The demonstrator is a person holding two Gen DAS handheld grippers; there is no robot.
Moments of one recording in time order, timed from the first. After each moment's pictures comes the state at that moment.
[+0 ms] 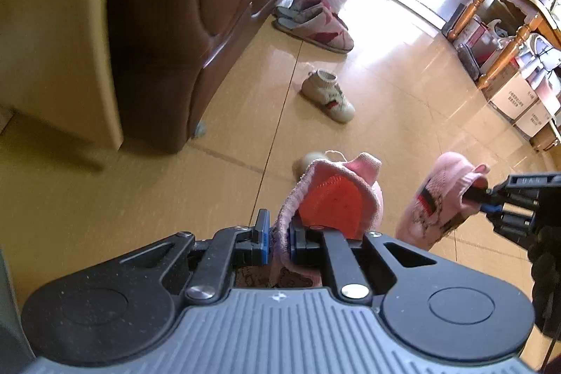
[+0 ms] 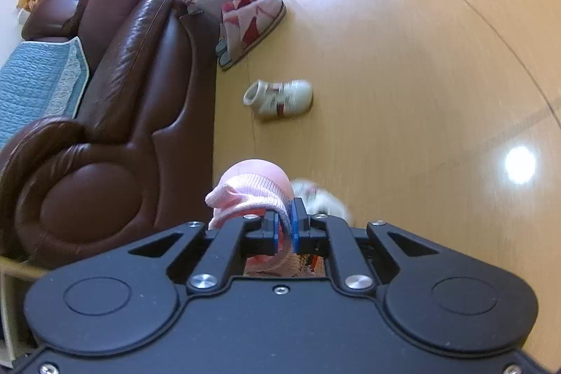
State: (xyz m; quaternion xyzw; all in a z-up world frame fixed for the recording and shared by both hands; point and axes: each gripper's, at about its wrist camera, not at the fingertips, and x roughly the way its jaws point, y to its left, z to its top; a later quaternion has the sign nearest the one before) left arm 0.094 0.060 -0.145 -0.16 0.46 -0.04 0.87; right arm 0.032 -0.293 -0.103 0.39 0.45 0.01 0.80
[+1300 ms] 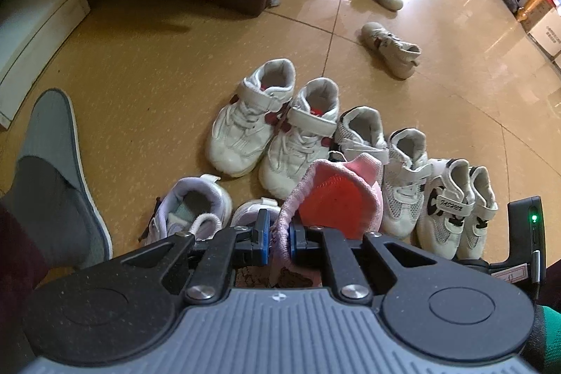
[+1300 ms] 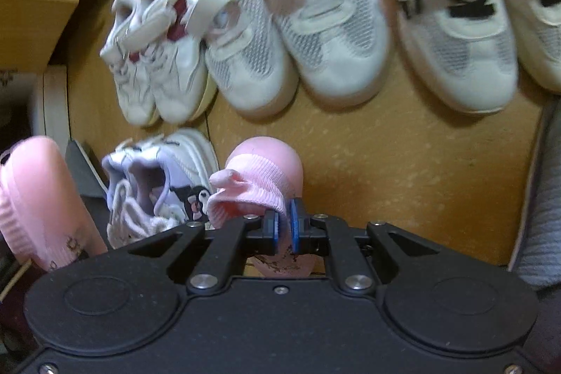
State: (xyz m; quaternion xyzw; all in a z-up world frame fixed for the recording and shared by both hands) left arm -0.063 0.086 -0.188 -0.11 0.56 0.01 0.82; right arm -0.153 -0.119 -0.254 0.30 0.70 0.05 0.65
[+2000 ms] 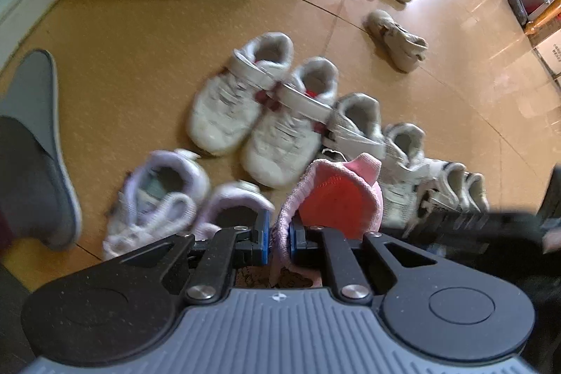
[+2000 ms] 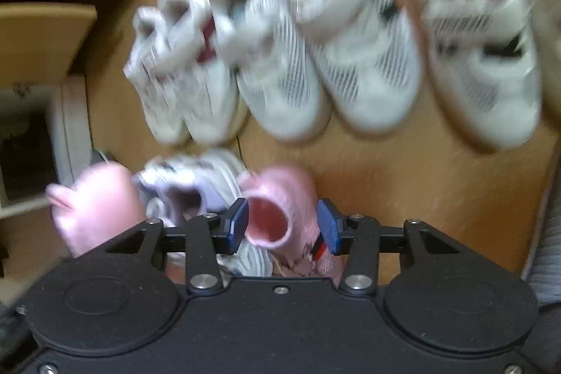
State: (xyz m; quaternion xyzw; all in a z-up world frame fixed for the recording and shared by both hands) left arm -0.057 0.063 -0.212 -0.16 0.59 0.00 0.80; right arm -0.125 -0.143 -0.217 0.34 0.67 0.06 0.66
